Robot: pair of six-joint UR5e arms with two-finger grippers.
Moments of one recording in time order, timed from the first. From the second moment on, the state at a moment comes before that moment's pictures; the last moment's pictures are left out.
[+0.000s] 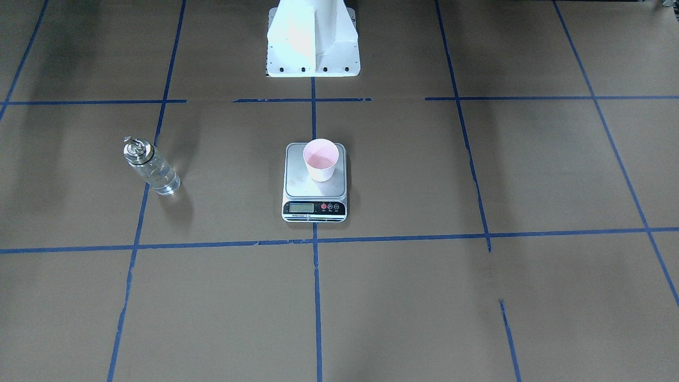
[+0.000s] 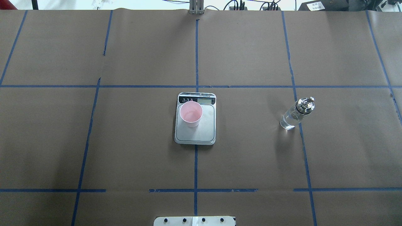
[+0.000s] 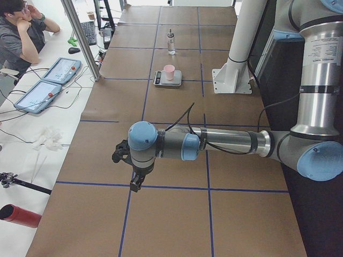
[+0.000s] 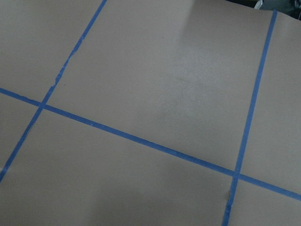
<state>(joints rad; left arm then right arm) -1.66 -1.55 -1.66 -1.60 -2.35 0.37 1.50 -1.71 1.88 -1.25 2.34 0.07</state>
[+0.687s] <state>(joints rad) -1.66 -1.55 -1.65 -1.59 -2.35 0.37 1.55 -1.76 1.75 -1.49 2.22 -0.08</state>
